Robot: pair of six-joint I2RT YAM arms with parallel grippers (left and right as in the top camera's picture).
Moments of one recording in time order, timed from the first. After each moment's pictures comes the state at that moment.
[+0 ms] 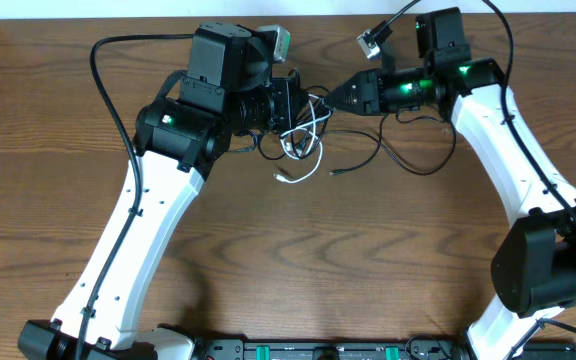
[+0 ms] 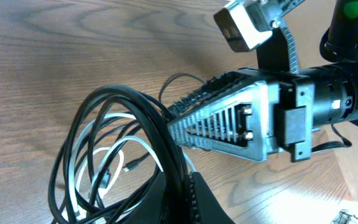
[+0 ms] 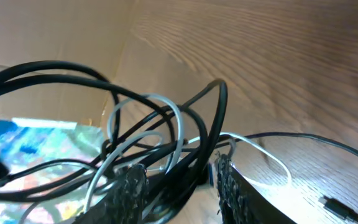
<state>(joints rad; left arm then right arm) -0.37 1.51 1.57 -0.79 0.41 -0.38 0.23 1.87 1.62 -0.70 -0.96 0.25</state>
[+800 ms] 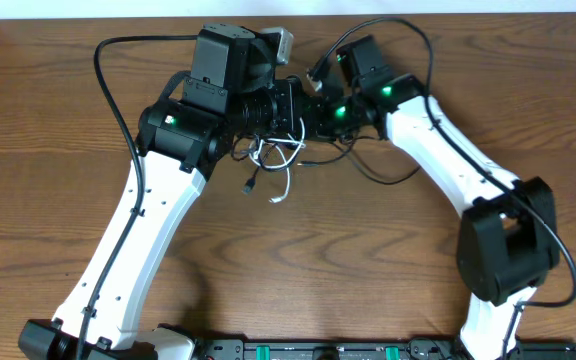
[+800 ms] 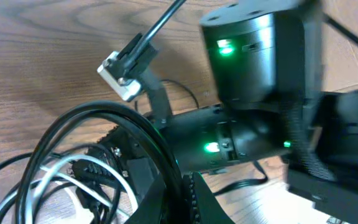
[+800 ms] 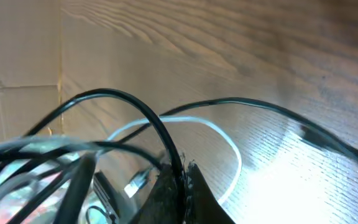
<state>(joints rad) -0.38 1.52 1.57 -0.79 0.41 -0.38 0.45 1.99 1.62 -0.66 -0.69 0.49</state>
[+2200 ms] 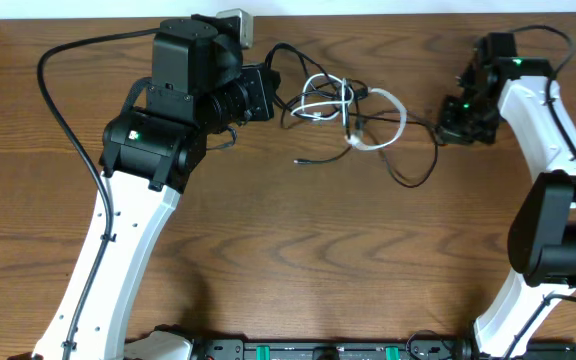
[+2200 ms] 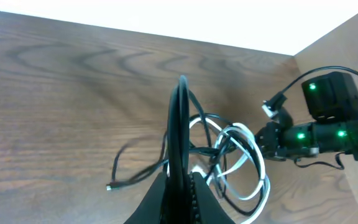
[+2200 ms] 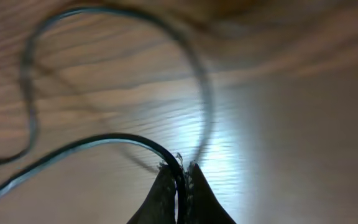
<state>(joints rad) -0.31 1.43 1.57 -0.76 0.30 -0.41 -0.03 2.00 1.62 -1.07 -0.15 0.29</state>
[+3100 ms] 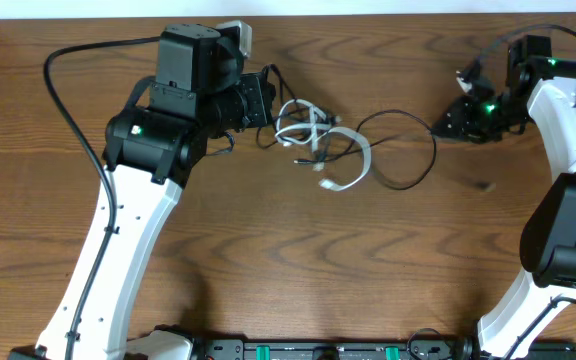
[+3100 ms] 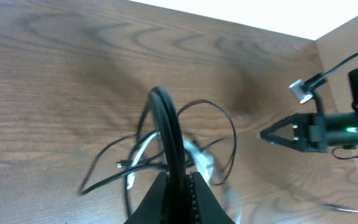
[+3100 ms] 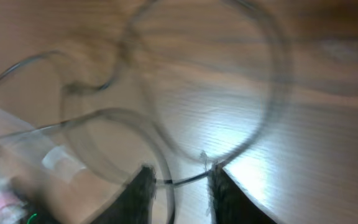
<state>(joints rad) -0.30 1.45 1.57 -0.84 0.29 -0.41 -0.14 1.99 1.63 -1.13 -0.59 -0.12</state>
